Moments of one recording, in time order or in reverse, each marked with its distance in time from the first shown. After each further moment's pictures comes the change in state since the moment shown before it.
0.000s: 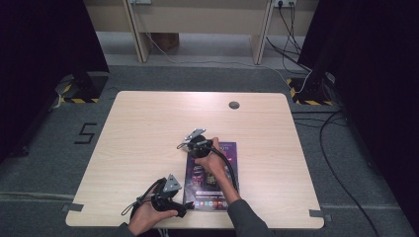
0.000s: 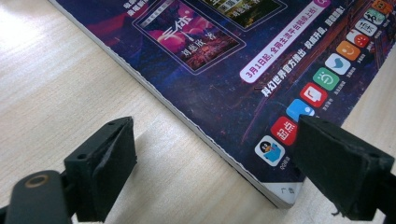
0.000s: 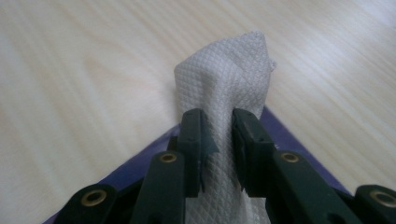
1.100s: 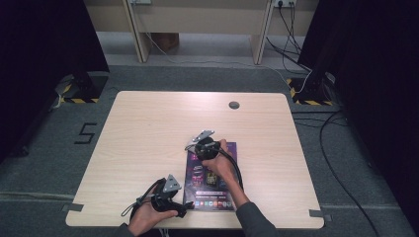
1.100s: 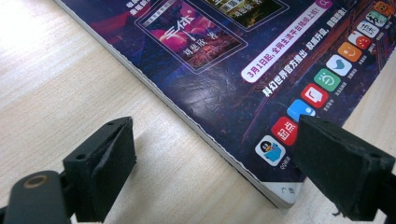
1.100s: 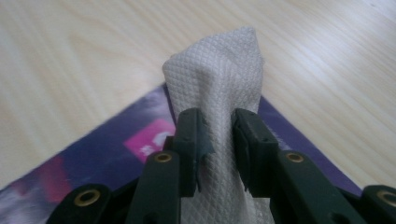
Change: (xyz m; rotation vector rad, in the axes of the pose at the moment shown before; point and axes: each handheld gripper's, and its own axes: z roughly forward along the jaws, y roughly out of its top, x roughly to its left) left arm -0.001 -0.001 0.000 -0.005 0.010 -0.011; right arm -0.019 -0.019 -0.011 -0.005 -0.008 0.051
